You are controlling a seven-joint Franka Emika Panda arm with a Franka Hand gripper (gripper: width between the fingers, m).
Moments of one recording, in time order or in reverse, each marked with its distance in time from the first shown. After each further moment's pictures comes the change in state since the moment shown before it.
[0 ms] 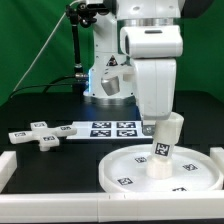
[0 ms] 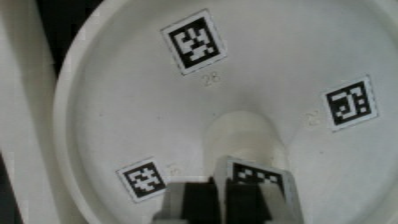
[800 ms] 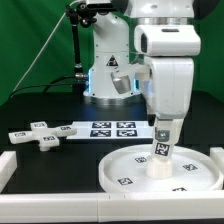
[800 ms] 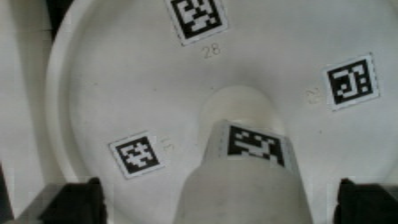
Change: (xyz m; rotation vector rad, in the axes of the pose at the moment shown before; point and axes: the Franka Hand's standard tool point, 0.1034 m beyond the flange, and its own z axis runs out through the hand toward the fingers) arm 0.025 -0.002 -0.001 -0.005 -0.023 -0.046
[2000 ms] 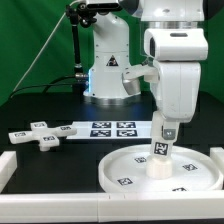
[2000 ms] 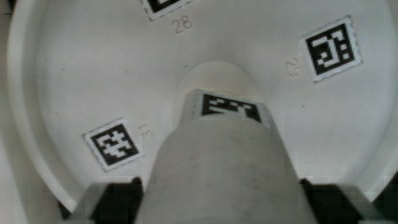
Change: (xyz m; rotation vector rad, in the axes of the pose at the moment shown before) arm 0.007 -0.008 0.004 0.032 -0.001 0.128
